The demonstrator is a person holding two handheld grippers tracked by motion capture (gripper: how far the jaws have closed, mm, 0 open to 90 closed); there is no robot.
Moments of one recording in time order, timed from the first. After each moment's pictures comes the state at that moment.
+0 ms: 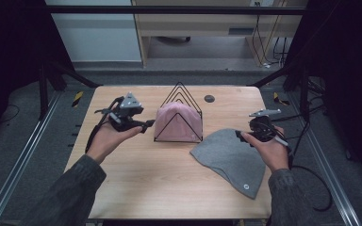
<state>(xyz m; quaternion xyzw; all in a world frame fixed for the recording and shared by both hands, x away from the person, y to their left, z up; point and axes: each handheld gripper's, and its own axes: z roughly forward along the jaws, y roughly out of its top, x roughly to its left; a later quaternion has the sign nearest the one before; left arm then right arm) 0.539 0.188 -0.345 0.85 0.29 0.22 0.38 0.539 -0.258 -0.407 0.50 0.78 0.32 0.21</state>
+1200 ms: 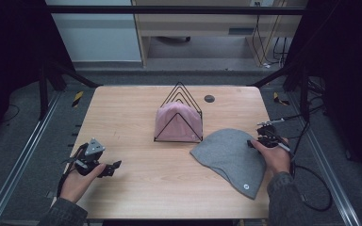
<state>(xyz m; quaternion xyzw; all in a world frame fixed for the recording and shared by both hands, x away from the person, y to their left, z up) 0.472 0.292 -0.458 0.83 0.39 0.21 0.34 0.562 -0.304 -0.481 0.59 0.75 0.25 0.17</state>
